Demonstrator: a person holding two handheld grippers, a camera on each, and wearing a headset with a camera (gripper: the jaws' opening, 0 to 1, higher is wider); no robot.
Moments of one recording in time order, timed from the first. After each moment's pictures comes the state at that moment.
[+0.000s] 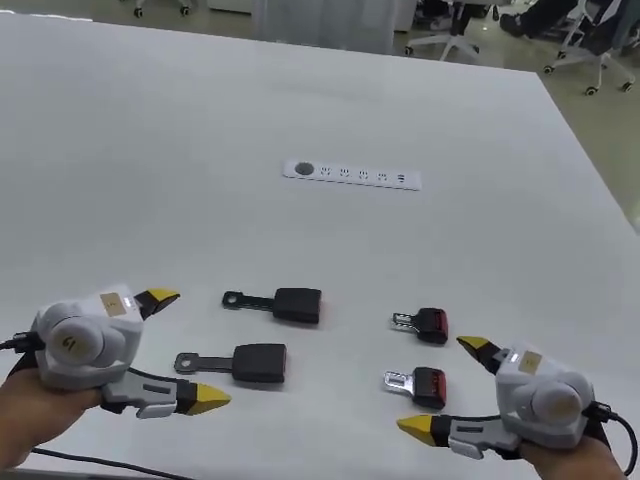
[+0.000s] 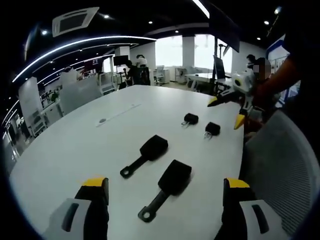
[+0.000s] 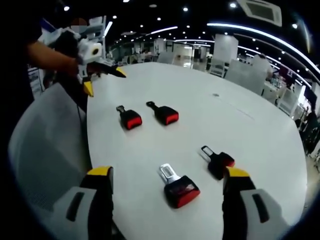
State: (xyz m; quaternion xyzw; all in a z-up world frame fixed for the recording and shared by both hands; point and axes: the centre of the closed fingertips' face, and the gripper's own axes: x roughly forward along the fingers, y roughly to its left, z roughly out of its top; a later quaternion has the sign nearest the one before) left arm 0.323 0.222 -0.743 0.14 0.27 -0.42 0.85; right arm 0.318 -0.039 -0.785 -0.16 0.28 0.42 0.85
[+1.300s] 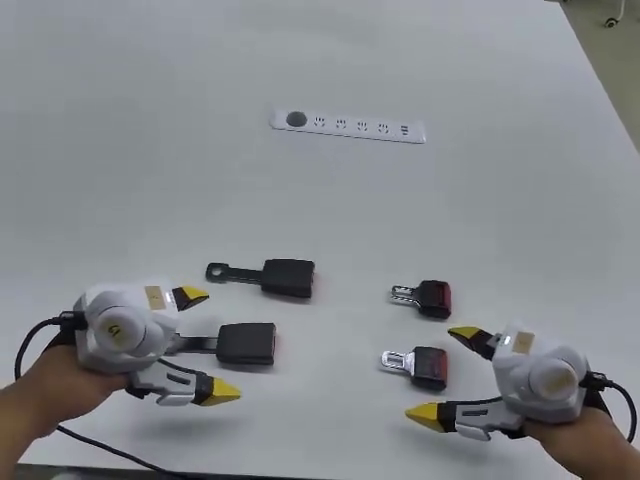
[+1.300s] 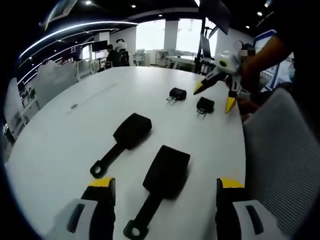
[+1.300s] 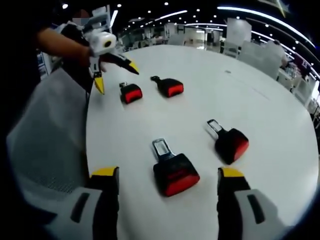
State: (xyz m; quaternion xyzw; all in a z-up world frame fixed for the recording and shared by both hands) left arm 0.340 0.189 -0.824 0.17 0.33 -0.49 0.78; right arm 0.325 -0.057 -0.841 -0.18 0.36 0.46 0.79
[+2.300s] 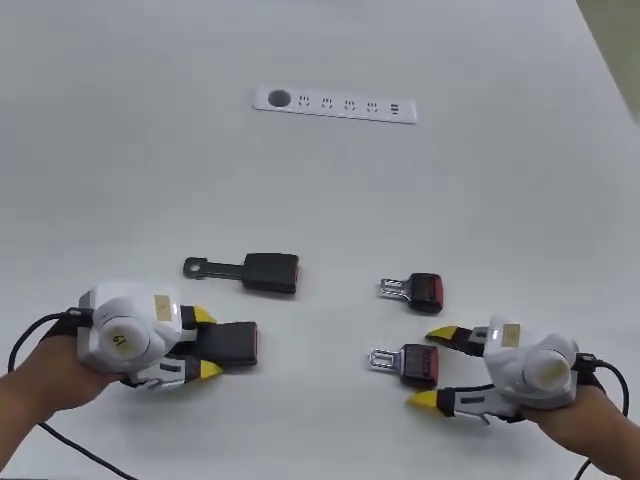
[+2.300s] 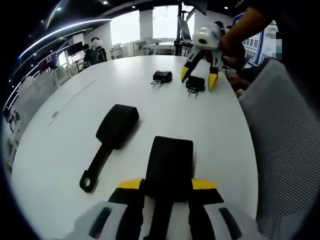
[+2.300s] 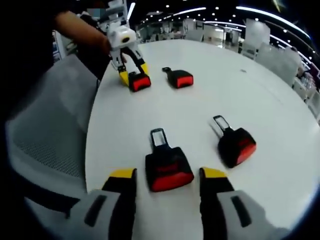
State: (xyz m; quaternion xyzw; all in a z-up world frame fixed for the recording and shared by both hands) left arm 0.340 0.176 -0.854 0.25 0.34 -0.55 0.72; right arm 0.328 -0.063 -0.855 -0.21 0.35 0.53 0.74
